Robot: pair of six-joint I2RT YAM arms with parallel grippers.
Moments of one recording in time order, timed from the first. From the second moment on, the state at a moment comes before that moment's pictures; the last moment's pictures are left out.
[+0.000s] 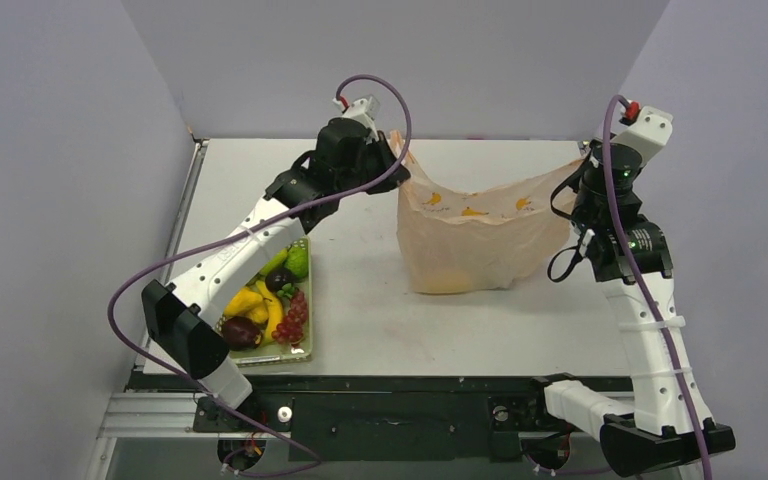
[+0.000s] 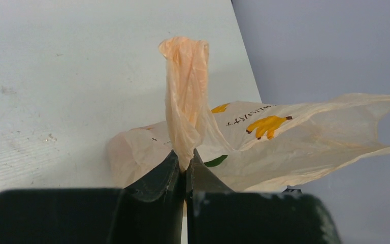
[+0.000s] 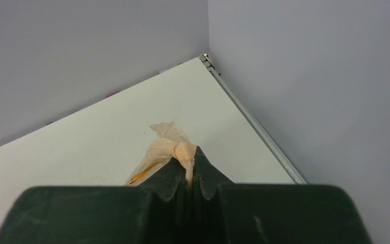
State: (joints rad) left arm -0.69 1.60 1.66 -0.44 -0.02 -0.71; right arm 0.17 1.08 1.42 -0.58 0.62 0.23
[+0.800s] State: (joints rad) left arm -0.69 1.24 1.37 -0.56 0.09 -0.66; right arm 0.17 0.65 1.18 -0.91 0.29 0.38
